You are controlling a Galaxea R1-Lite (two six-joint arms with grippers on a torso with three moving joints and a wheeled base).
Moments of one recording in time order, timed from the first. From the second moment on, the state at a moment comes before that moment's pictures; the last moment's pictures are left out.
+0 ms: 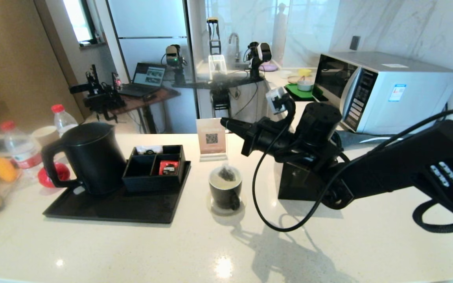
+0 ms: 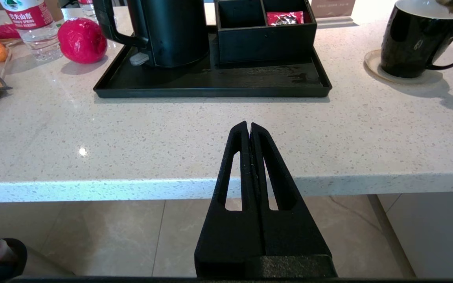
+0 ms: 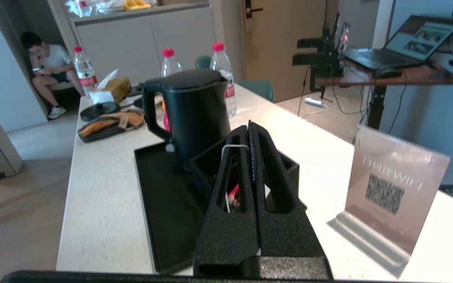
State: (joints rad) left arm 0.00 0.00 -0.02 0.06 0.00 0.02; right arm 0.59 2.17 -1.26 -1.19 0.50 0.19
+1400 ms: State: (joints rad) left arm 0.00 0.00 -0.02 0.06 0.00 0.02; right arm 0.61 2.15 -1.13 -1.29 0.49 0.19
